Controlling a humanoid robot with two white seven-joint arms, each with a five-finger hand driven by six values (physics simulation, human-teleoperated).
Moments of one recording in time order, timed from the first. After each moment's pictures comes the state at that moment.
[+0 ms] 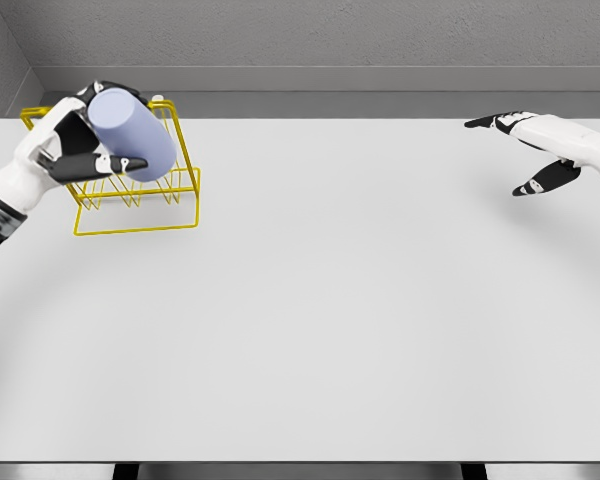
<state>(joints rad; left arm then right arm) -0.40 0.54 -0.20 -1.31 0.66 -0.22 -0.61 -0.84 -0.84 0.85 -1.00 0.09 -0.61 0.30</state>
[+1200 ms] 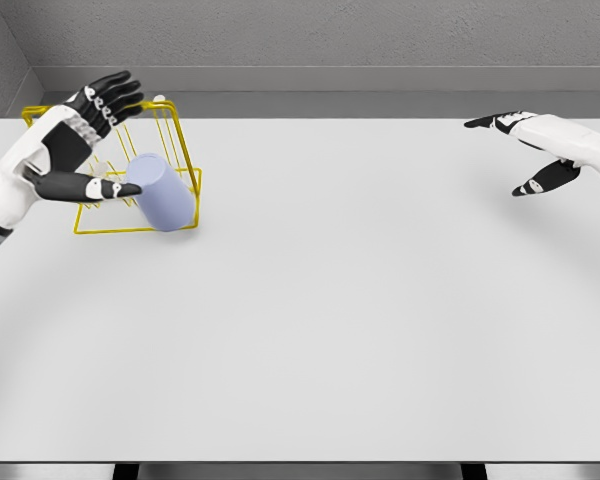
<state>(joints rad) -0.30 0.59 -0.13 -1.50 0.67 -0.22 -0.61 -0.84 -0.84 0.85 -1.00 0.09 -0.61 0.30</state>
